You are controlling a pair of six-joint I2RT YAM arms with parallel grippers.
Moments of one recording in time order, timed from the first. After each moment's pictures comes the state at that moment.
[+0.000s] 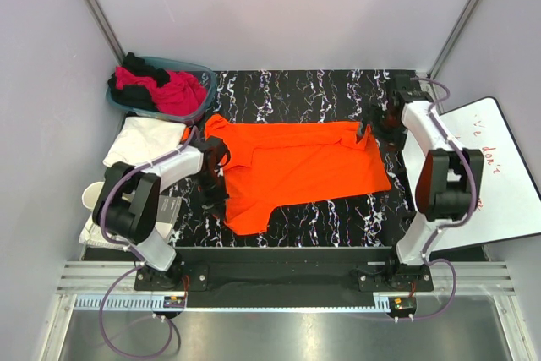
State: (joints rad) left arm -0.39 1.62 0.93 -0.98 0.25 -0.63; right arm 0.01 1.84 1.50 -0.88 -0.06 0.36
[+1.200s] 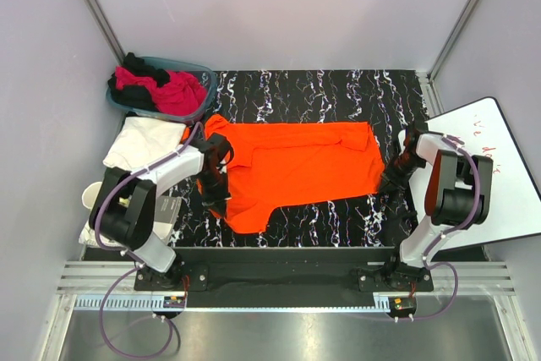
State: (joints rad) left arm -0.43 1.59 0.97 -0.99 0.20 -0.58; right arm -0.19 1.74 1.02 -0.77 -0.19 0.45
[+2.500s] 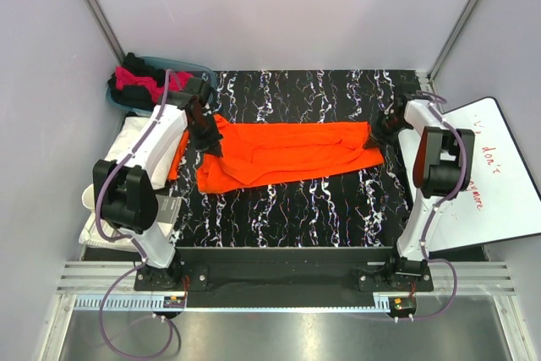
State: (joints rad) left arm -0.25 1.69 1.49 -1.08 0.13 -0.63; right arm -0.10 2.01 1.50 -0.78 -0.32 0.41
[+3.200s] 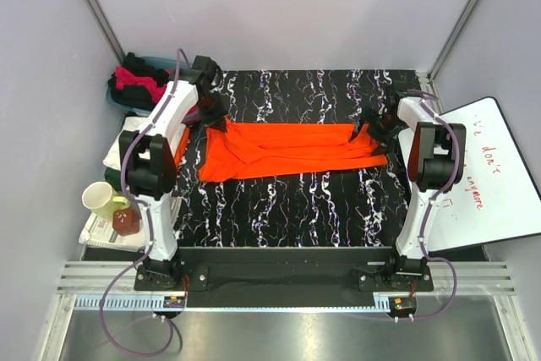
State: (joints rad) left arm -0.20 2.03 1.88 -1.08 0.12 -0.57; right arm -0.06 2.12 1.59 -0.80 -0.28 0.41
